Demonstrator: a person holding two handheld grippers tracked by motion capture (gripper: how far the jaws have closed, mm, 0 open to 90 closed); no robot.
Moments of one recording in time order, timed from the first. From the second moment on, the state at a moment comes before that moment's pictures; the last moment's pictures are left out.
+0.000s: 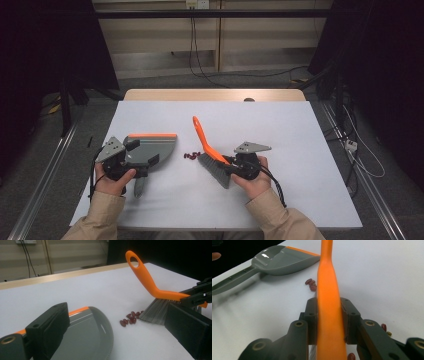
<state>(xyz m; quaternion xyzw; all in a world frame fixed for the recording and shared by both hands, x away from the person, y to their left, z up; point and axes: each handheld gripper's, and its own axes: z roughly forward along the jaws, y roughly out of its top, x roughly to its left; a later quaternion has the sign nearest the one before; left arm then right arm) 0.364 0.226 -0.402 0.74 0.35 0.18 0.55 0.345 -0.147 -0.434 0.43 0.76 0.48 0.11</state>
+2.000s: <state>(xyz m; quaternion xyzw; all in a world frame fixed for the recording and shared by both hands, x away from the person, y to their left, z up) 0.365 0.225 -0.402 0.74 0.35 0.18 0.54 0.357 -0.139 -0.439 0.51 0.70 0.48 0.14</state>
